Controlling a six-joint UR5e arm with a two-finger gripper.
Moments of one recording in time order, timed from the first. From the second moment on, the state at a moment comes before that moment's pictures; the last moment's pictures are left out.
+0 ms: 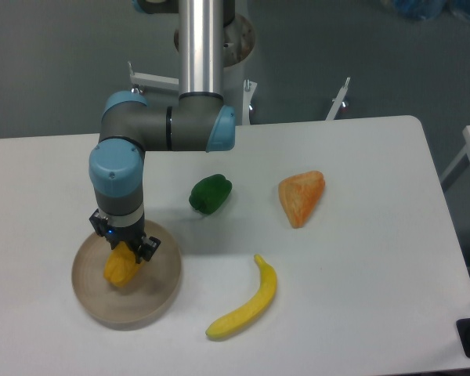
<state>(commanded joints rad) 1.84 -2.13 -1.43 -1.07 1.46 0.48</state>
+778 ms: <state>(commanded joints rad) 2.04 -2.08 -1.34 -1.08 1.52 0.59</state>
